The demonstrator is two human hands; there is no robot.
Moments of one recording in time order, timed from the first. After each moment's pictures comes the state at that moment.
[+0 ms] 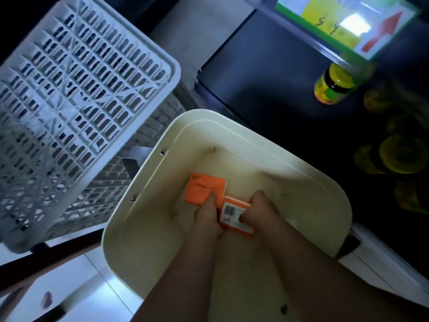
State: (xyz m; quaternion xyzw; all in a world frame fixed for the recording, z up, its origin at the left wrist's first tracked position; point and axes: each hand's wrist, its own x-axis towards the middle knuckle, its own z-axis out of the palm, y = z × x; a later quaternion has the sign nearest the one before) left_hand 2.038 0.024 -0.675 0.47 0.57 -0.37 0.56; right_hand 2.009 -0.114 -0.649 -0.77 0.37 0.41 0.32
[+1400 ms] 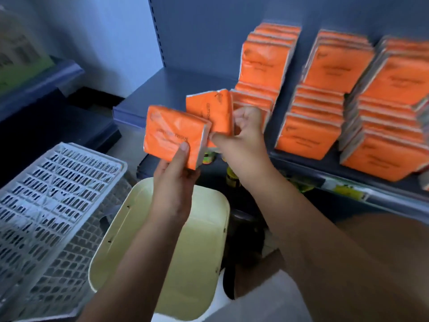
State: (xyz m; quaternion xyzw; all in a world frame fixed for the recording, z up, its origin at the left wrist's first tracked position) left_hand 1.983 -0.074 -0.289 0.49 -0.05 -0.25 0.83; right_hand 1.936 -0.191 -0.247 -0.66 0.28 -0.34 0.61
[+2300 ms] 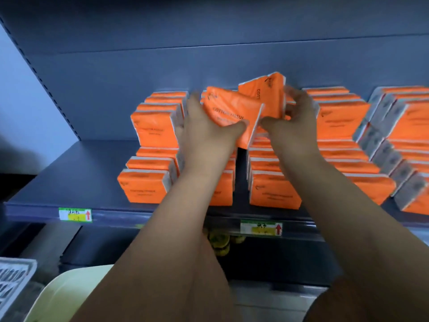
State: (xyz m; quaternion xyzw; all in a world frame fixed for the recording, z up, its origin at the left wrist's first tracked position) left_hand 1.902 -0.343 -0.168 0.74 -0.37 -0.02 0.56; right_hand 1.782 -0.407 -0.160 -0.58 0.37 -0.56 0.46
